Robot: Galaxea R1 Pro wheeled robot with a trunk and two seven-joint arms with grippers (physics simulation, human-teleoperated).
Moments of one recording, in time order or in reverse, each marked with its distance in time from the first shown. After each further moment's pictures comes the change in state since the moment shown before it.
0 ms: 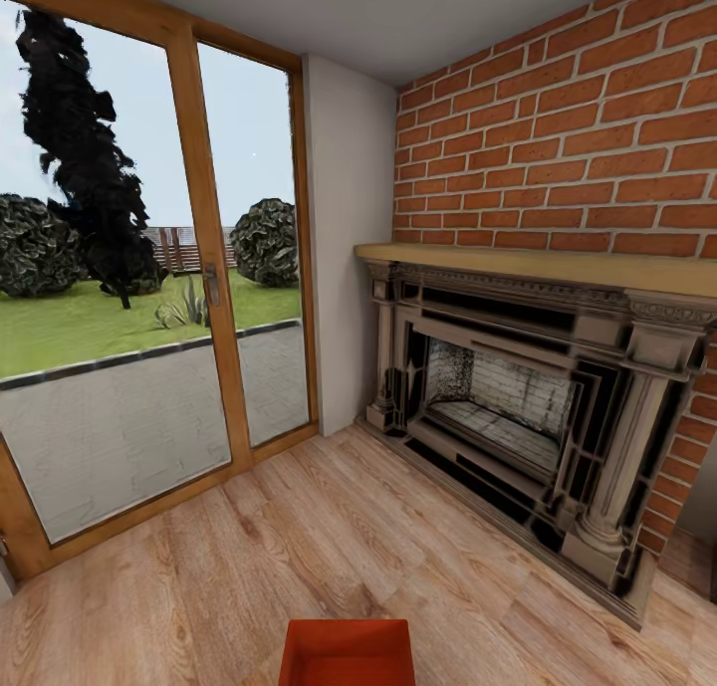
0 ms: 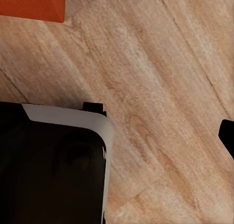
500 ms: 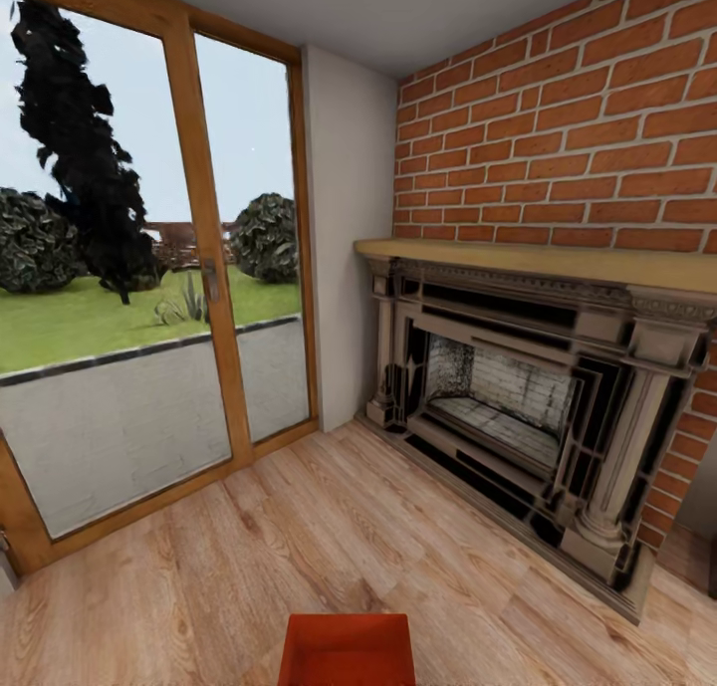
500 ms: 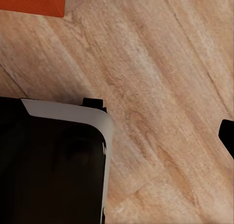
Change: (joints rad) left arm 0.000 0.000 -0.002 -0.001 -0.005 -0.001 0.000; right arm -0.001 -0.001 0.002 0.000 0.002 0.001 0.001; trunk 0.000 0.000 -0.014
